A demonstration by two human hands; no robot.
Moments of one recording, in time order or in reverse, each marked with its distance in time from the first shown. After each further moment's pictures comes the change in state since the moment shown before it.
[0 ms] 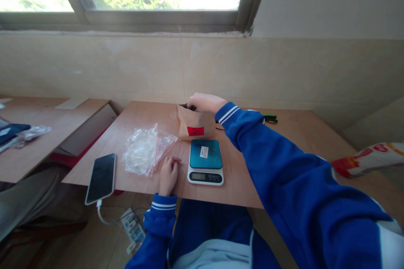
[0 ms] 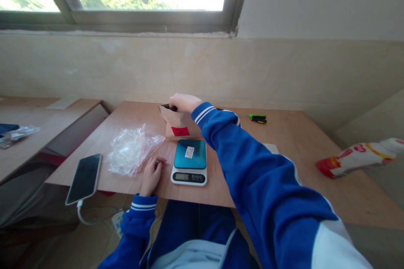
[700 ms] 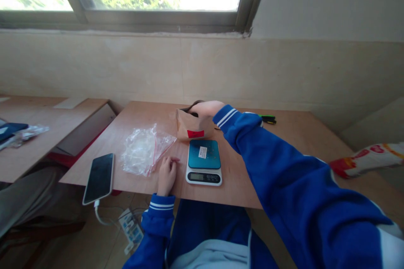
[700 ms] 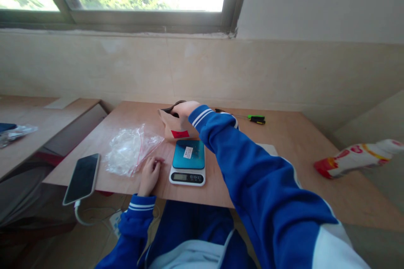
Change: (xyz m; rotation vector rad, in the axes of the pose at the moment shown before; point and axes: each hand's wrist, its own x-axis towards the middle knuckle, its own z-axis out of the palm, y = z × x) left_hand 0.000 0.000 0.000 -0.002 -0.004 -0.008; right_hand 0.001 0.014 0.029 0.202 -0.043 -0.055
